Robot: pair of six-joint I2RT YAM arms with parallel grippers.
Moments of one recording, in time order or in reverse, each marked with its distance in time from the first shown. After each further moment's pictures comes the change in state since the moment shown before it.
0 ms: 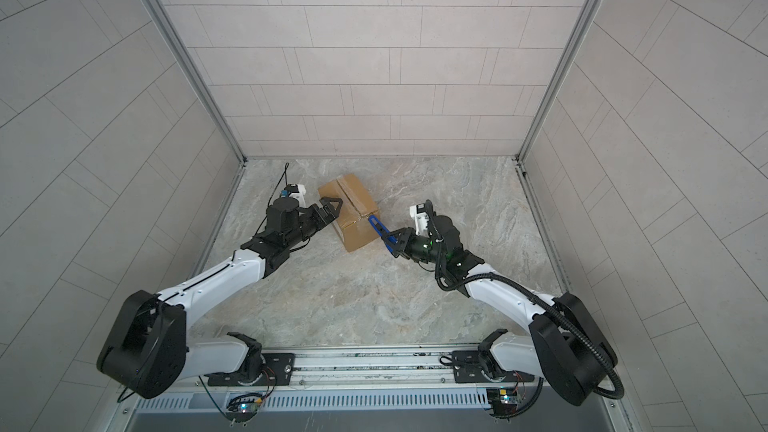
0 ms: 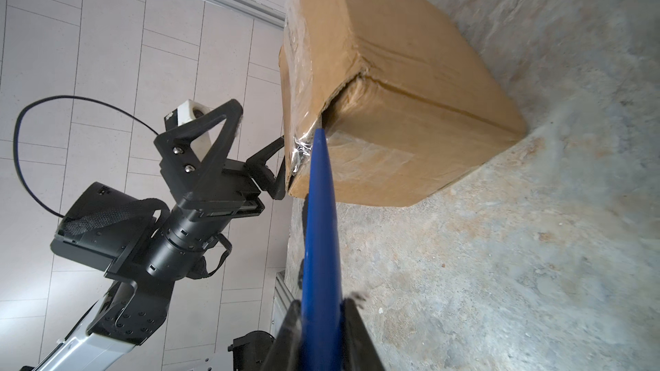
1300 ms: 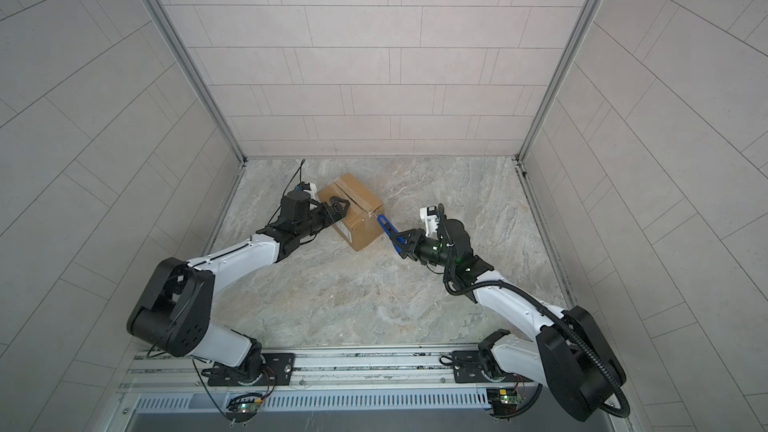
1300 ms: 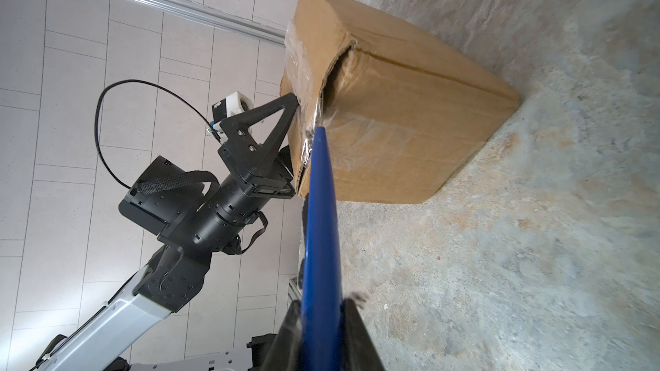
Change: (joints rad) left arm 0.011 0.217 0.105 -0.014 0.046 0.072; right arm -0.058 -0.082 -0.071 0.025 -0.041 0.061
